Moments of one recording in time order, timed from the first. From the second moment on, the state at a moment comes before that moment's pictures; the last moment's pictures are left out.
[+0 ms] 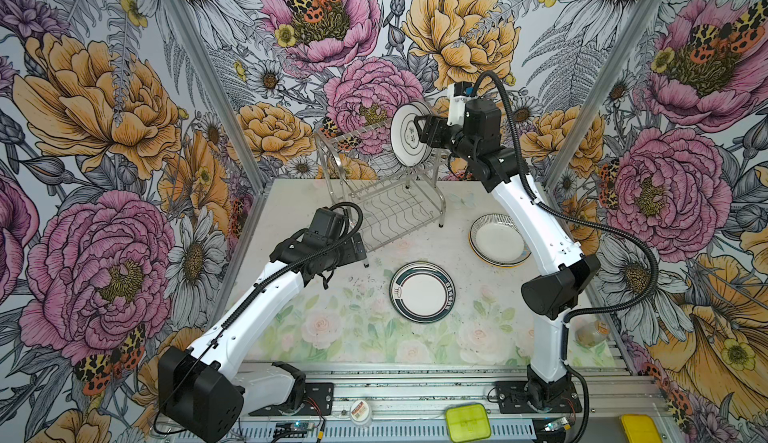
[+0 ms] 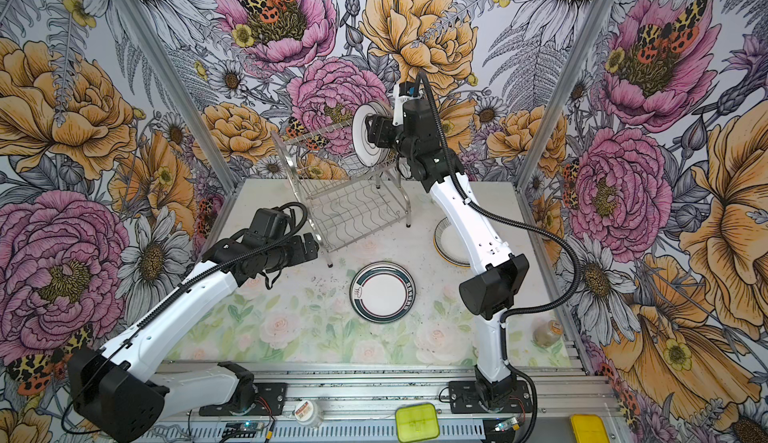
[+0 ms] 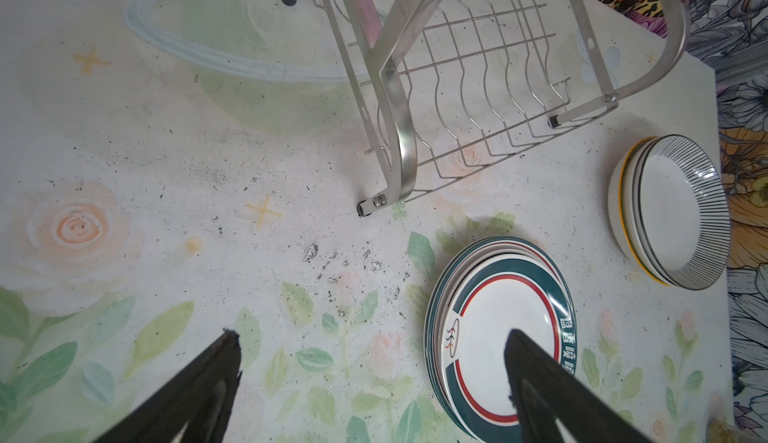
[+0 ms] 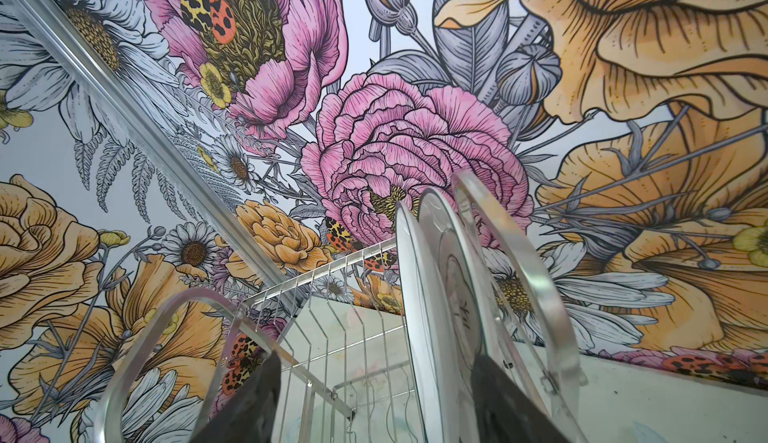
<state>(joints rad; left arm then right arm) -0.43 1.23 1.12 -0.79 -0.09 -0.64 0.44 2.02 2.38 -0.52 -0.09 0.38</state>
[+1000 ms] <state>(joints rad) -0.40 1.22 1.11 -0.79 -0.07 -0.63 0.44 2.10 2.40 -0.53 -0.09 0.38</state>
